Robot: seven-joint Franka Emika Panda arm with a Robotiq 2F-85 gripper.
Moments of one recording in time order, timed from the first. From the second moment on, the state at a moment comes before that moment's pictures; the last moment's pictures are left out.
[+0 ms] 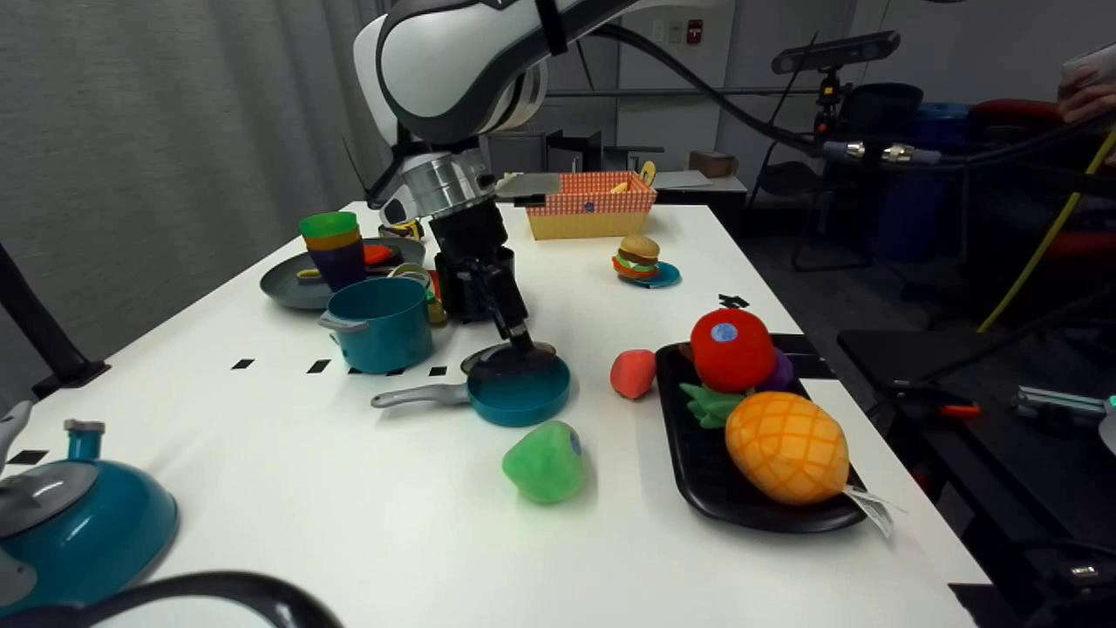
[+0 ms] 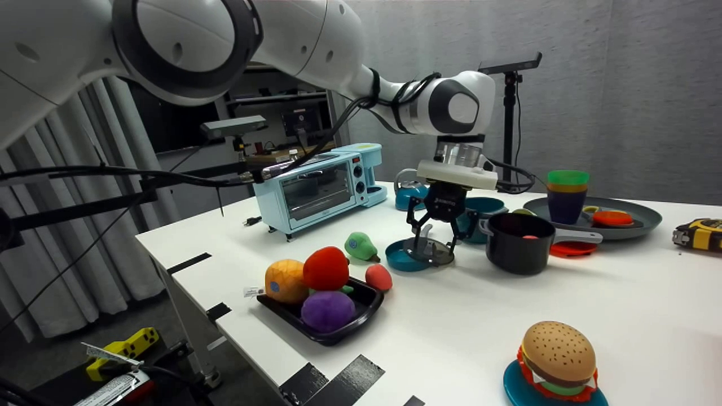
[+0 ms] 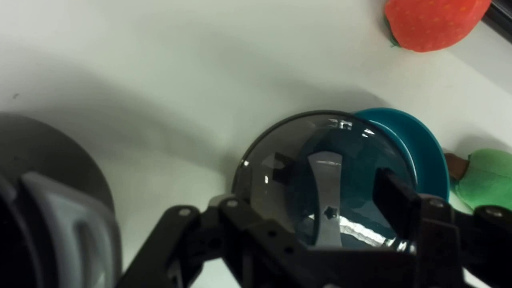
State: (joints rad) arm -0.22 1.00 0.03 -1.04 0.03 1.69 -0.68
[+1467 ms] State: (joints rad) arm -0.23 0.95 0.02 -0.98 0.03 1.64 -0.68
